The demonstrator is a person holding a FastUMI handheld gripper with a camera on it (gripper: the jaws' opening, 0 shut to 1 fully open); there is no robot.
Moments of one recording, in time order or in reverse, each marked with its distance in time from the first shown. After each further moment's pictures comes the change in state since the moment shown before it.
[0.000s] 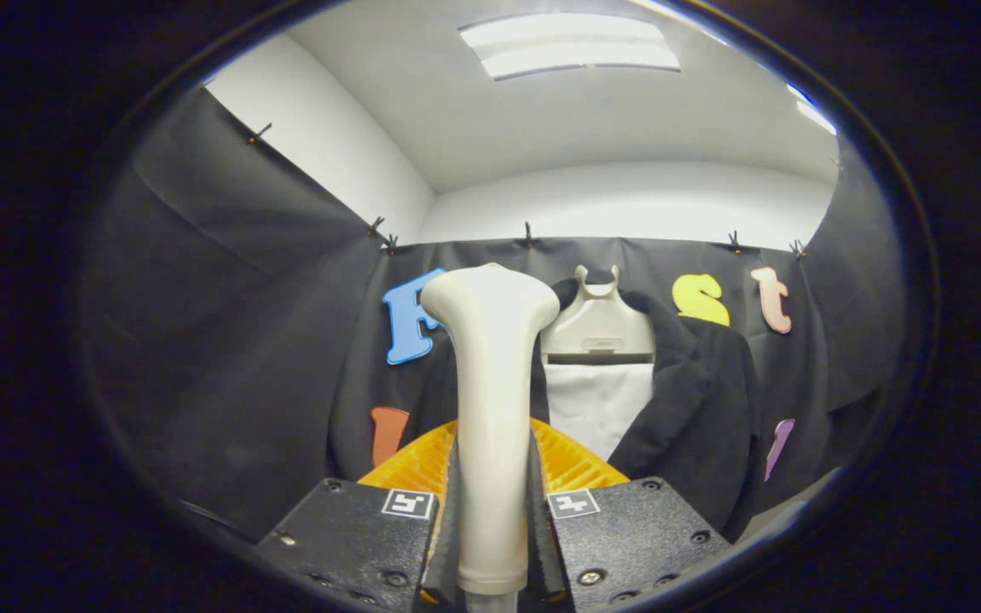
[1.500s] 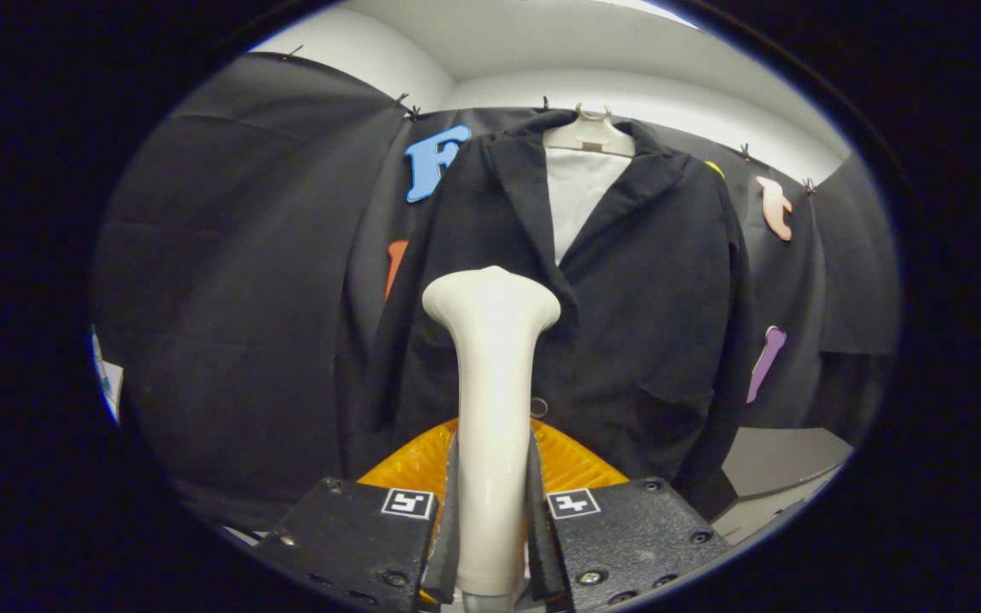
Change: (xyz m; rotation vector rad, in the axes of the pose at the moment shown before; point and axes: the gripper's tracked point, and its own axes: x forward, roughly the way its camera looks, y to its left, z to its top) arm -0.151 -0.026 -0.200 -0.073 0.478 0.036
